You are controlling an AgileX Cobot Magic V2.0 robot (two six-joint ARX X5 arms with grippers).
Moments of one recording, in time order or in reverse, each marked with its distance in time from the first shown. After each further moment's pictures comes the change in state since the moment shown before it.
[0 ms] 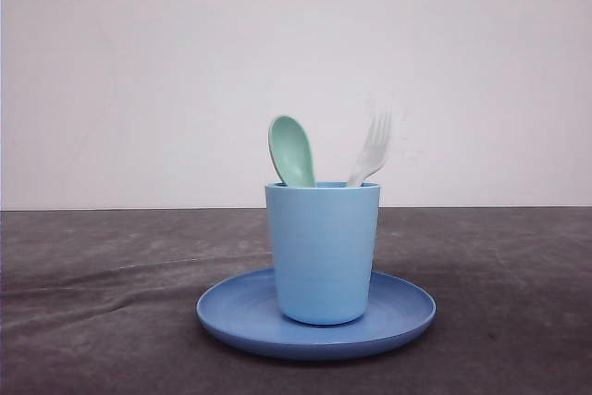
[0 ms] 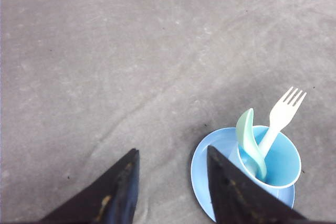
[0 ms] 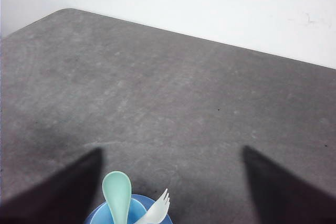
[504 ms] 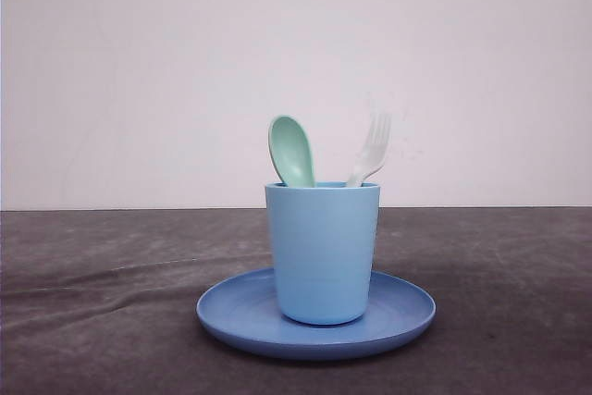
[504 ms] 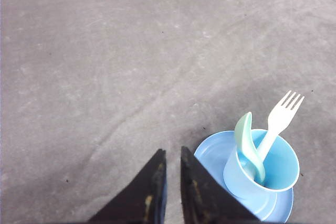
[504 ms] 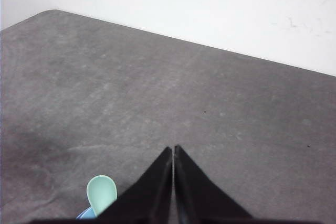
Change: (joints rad) left arm 0.000 0.000 0.000 0.006 0.000 0.000; right arm 0.000 0.000 0.000 0.000 0.052 -0.010
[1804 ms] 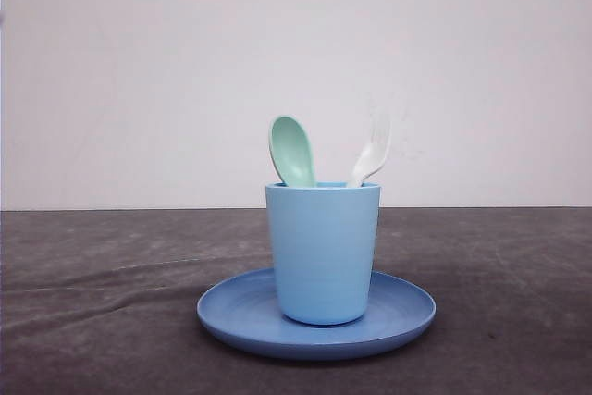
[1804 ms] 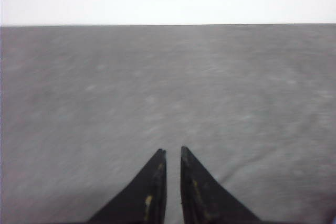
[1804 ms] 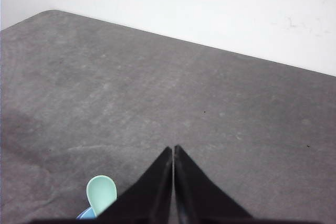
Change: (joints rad) left arm 0.470 -0.275 -0.383 0.340 0.054 0.159; right arm 0.000 0.000 0.000 0.000 0.000 0.000
